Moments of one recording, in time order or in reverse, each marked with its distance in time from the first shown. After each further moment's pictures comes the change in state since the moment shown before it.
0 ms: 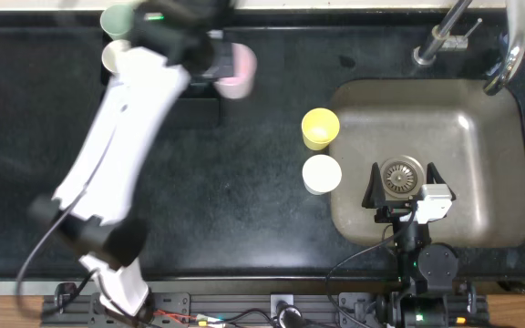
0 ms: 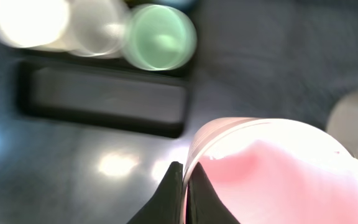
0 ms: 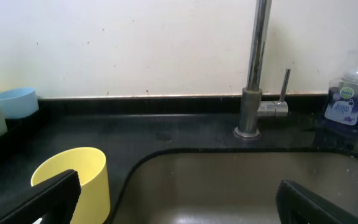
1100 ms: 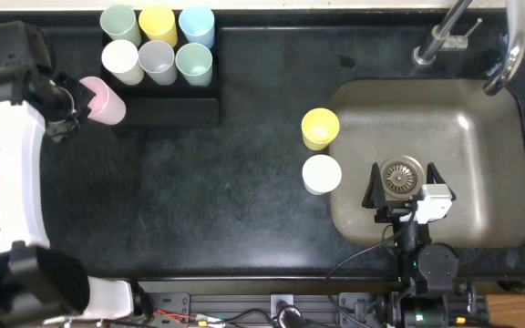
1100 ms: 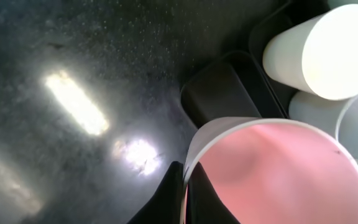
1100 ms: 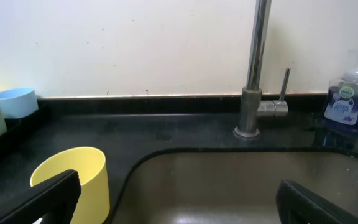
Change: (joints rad) left arm 0.622 -0.281 -0.710 0.372 0.124 -0.221; right arm 0.000 0.000 0.000 0.000 0.000 0.000
